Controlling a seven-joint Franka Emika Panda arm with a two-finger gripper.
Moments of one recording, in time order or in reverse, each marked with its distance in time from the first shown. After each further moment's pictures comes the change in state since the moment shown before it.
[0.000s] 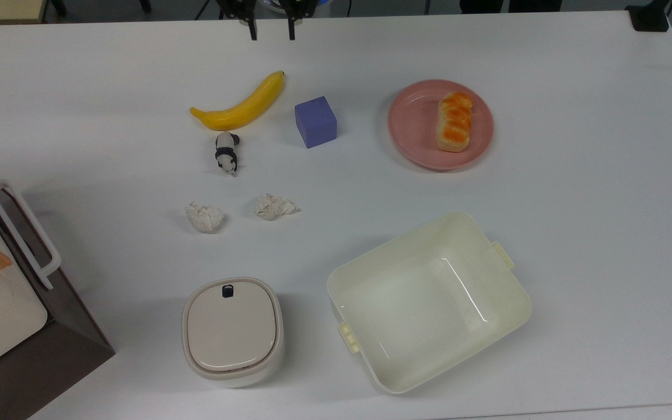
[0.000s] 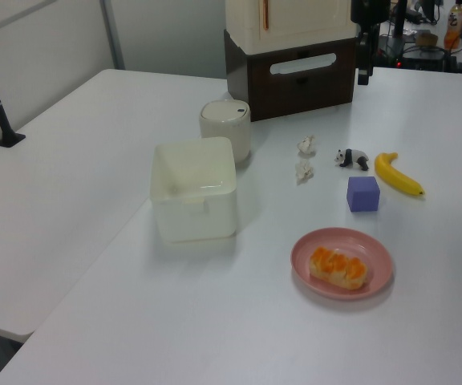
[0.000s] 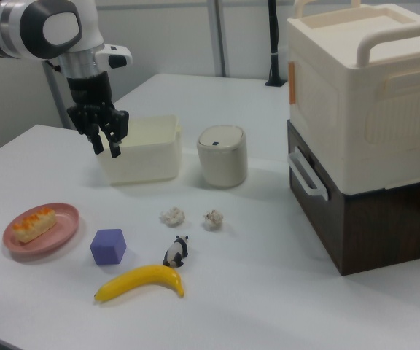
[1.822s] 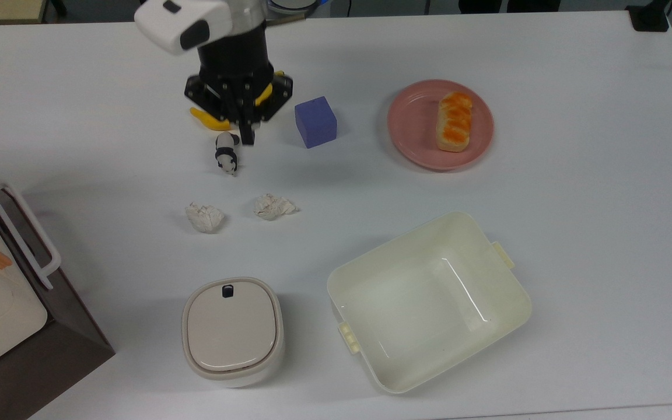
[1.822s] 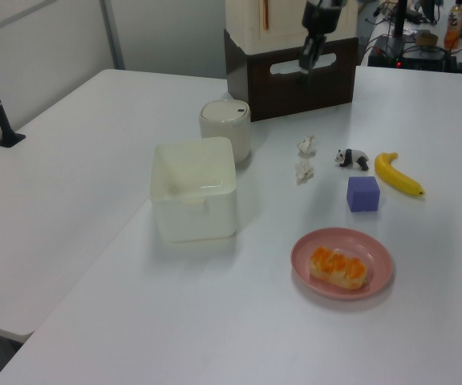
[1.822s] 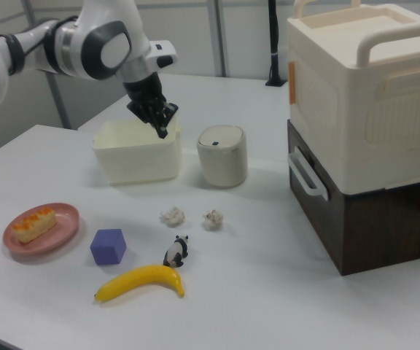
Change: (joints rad) arm -0.027 0.255 -0.014 0.163 0.000 0.367 -0.010
